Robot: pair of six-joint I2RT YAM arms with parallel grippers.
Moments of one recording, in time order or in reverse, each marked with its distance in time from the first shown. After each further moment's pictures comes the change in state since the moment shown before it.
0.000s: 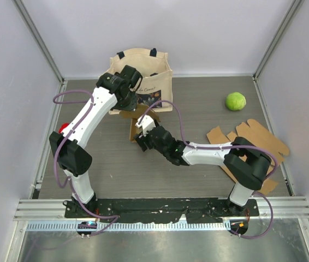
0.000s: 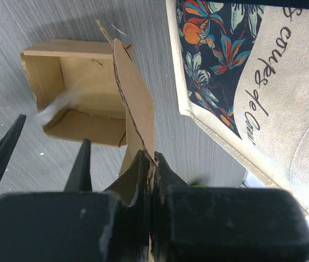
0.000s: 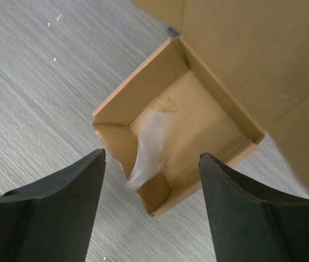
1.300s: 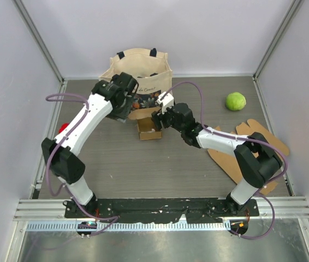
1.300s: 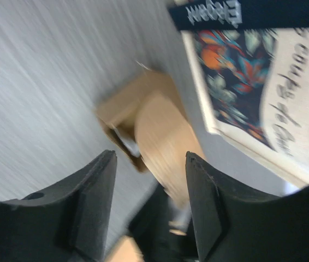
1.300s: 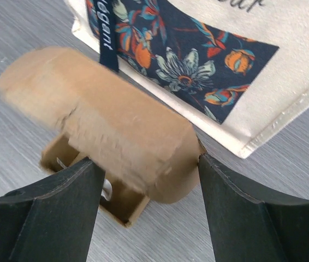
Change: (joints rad) left arm 0.000 -0.072 -0.103 0.016 -0.063 0.121; right arm -0.309 -0.071 0.034 0.009 -0.307 -0.063
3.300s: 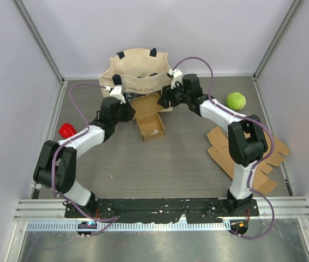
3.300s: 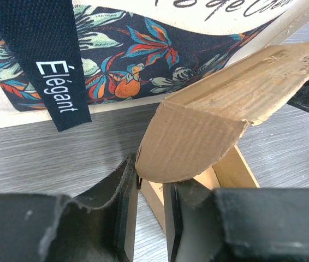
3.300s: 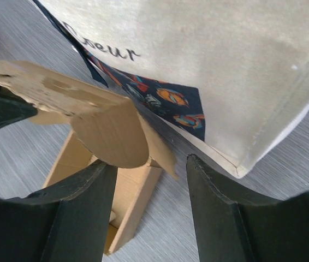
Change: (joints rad) left arm 0.163 -0.197 -0.953 1.566 0.400 1.455; right arm -0.256 0.272 0.473 -0.382 -0.409 0.177
